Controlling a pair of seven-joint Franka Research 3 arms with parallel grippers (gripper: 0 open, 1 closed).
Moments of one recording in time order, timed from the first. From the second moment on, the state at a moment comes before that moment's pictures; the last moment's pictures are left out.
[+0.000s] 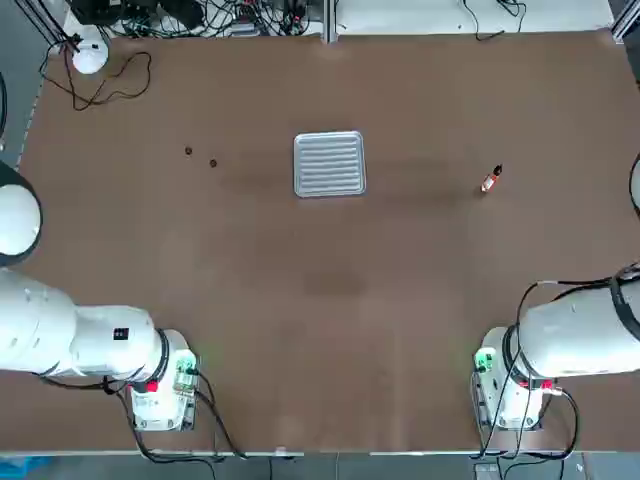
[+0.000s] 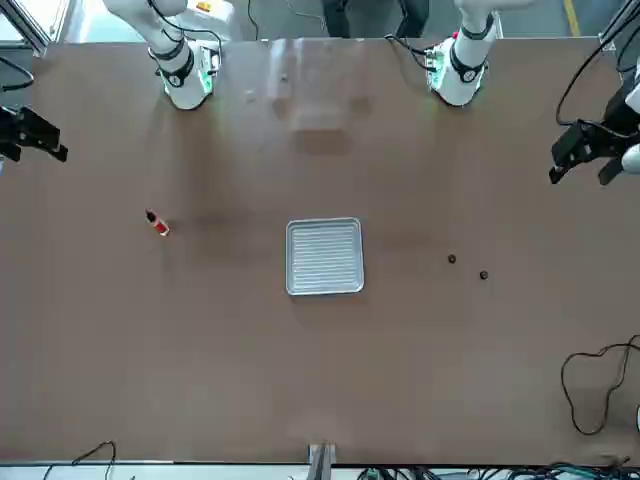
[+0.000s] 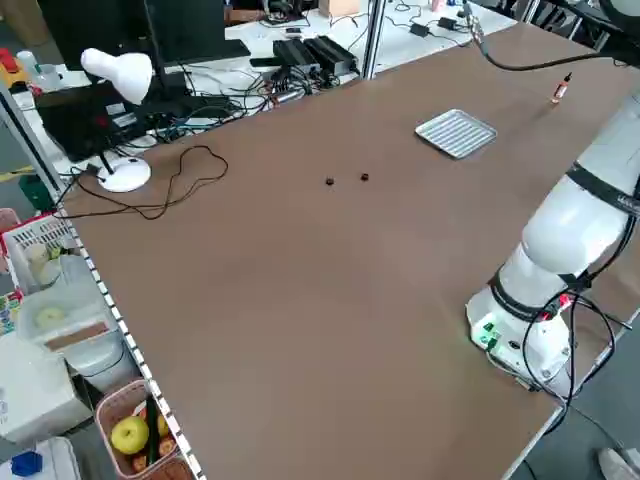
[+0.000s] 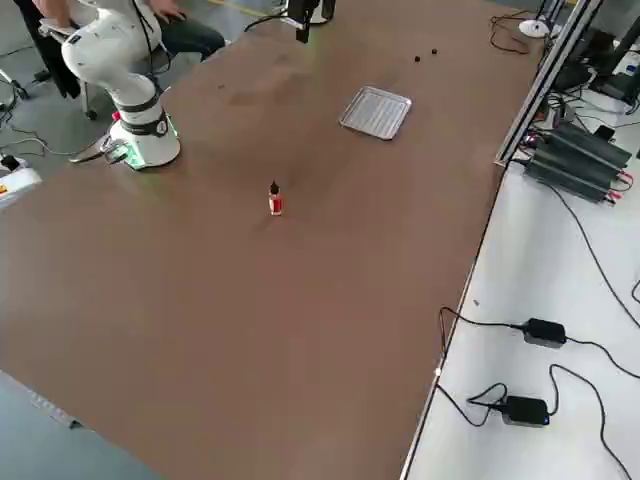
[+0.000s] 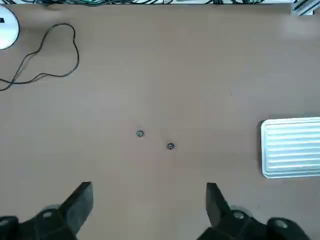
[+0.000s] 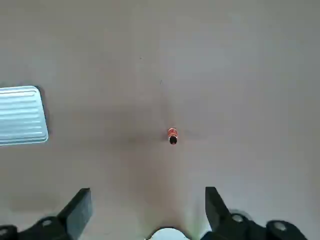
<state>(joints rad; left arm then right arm) 0.02 -0.02 -0.10 -1.51 -0.02 1.63 -0.06 0.00 0.08 -0.03 -1.29 0.04 1.30 0.02</state>
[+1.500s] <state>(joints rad) 0.01 0.05 -0.20 -1.65 -0.02 1.82 -0.08 -0.26 0.12 -0.05 -1.45 0.27 1.40 -0.80</state>
